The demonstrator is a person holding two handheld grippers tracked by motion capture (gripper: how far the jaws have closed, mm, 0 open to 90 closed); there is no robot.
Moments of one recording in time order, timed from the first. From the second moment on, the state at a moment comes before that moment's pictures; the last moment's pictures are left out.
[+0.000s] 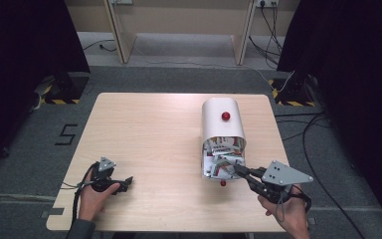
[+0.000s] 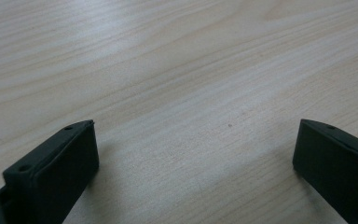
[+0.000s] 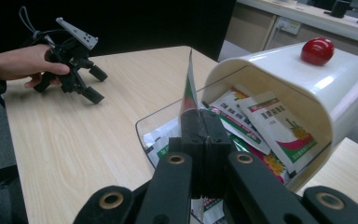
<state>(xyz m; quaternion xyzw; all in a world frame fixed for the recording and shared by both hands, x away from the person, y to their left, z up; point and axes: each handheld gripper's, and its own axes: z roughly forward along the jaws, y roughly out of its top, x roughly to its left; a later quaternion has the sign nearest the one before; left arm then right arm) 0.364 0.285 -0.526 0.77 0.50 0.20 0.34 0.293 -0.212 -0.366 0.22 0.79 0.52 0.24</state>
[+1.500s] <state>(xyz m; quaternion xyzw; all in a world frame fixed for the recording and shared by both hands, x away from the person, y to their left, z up) 0.364 0.285 -0.526 0.77 0.50 0.20 0.34 0.284 -0.257 -0.352 0.28 0.75 0.53 0.30</state>
